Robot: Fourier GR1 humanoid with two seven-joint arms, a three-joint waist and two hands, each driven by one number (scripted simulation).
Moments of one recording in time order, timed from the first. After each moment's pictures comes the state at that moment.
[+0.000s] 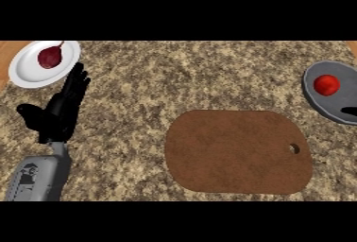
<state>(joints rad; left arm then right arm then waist) -0.27 0.18 0.08 -1.46 0.01 0.05 0.07 -0.77 -0.73 -0.58 -0.18 0.46 0.25 -0.75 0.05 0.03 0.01</state>
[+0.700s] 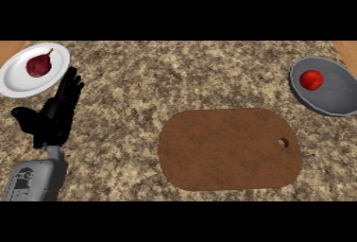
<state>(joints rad) -0.24 0.18 0.10 -1.46 0.01 0.06 0.07 -0.57 -0.94 -0.63 -0.20 0.35 0.56 -0.78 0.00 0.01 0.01</state>
